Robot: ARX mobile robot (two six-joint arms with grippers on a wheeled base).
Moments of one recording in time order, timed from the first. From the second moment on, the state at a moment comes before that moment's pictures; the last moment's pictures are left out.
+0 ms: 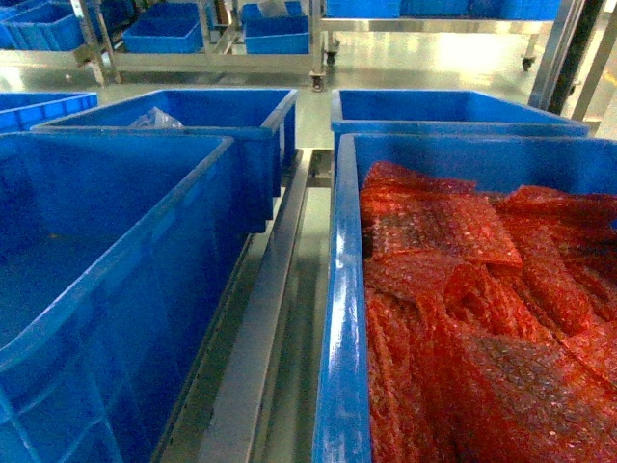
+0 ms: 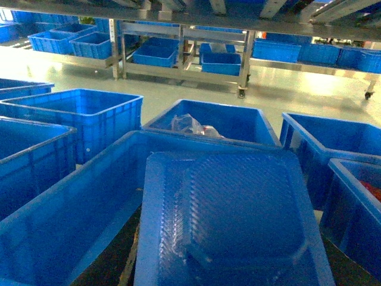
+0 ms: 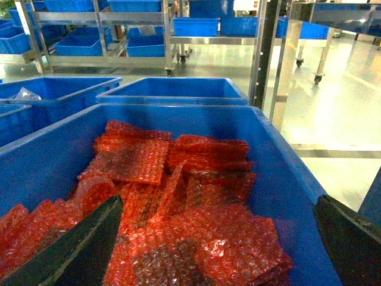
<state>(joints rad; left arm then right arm) -0.40 0.25 0.28 0.01 -0.53 -0.04 0.00 0.00 0.01 -0.01 0.00 0.00</state>
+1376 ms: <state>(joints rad) -0.12 1.13 0.48 0.37 -0.29 -0.12 0.00 0.00 0.01 -0.01 0.00 0.00</state>
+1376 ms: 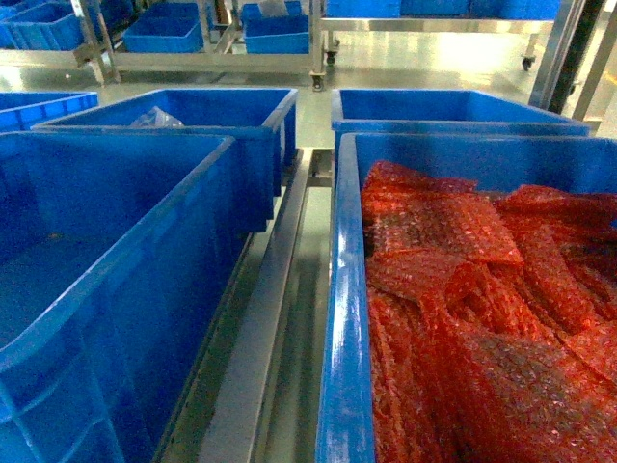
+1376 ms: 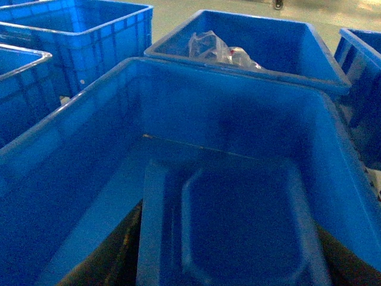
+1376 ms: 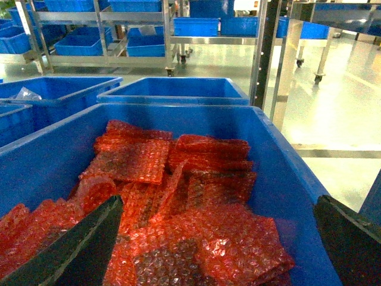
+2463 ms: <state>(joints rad) 0.00 0.86 0.14 0.71 0.00 -0.02 0.00 0.00 0.01 -0.01 0.00 0.00</state>
